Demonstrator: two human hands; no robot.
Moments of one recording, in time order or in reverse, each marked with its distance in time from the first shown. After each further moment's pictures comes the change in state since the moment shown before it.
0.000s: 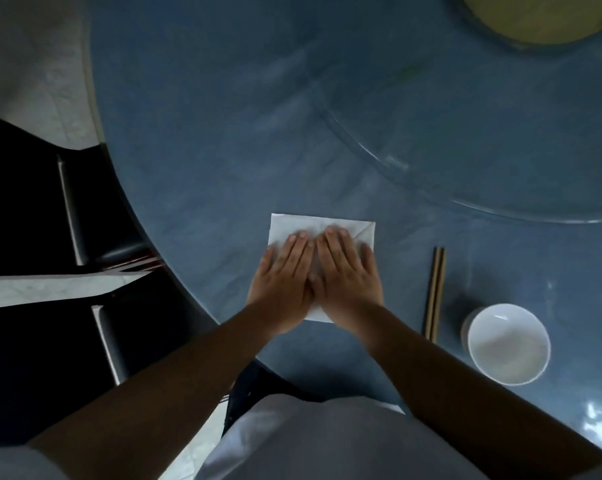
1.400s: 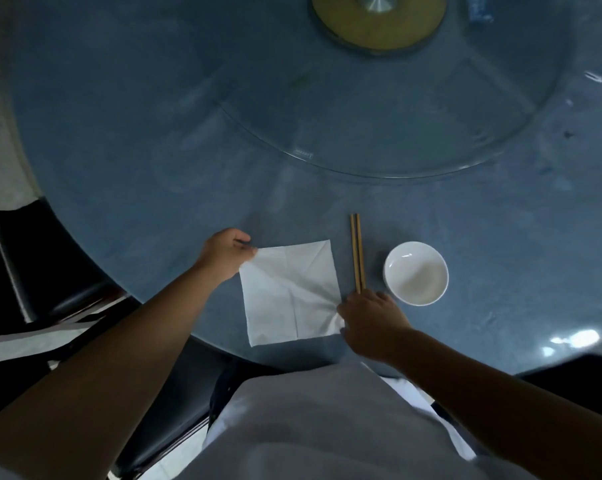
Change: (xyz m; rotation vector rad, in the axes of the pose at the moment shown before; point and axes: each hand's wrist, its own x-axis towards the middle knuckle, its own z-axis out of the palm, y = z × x) left_hand 0.035 -0.001 -0.044 -0.925 -0.195 -0.486; right_hand -0.166 0.071 -0.044 -0.032 -0.222 0.032
